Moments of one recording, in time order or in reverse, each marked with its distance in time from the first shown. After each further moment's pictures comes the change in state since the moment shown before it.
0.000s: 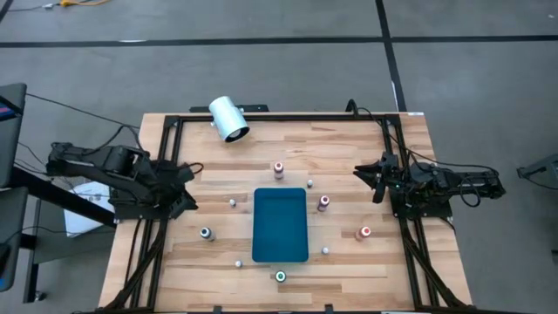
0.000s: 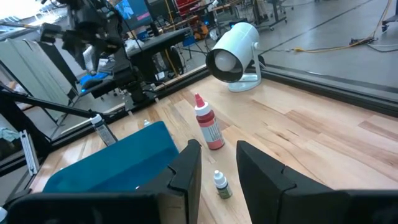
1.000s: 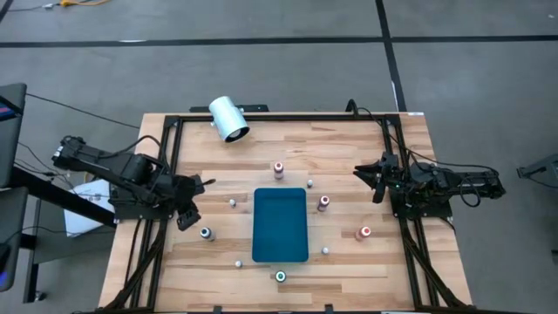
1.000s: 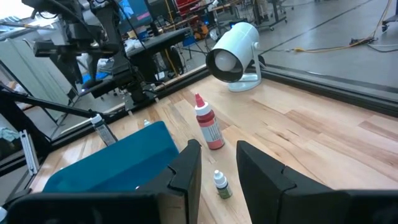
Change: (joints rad) left arm -0.096 0.165 0.028 -0.027 0.001 -0.003; right arm 0.000 0.000 0.000 -0.001 0.000 0.000
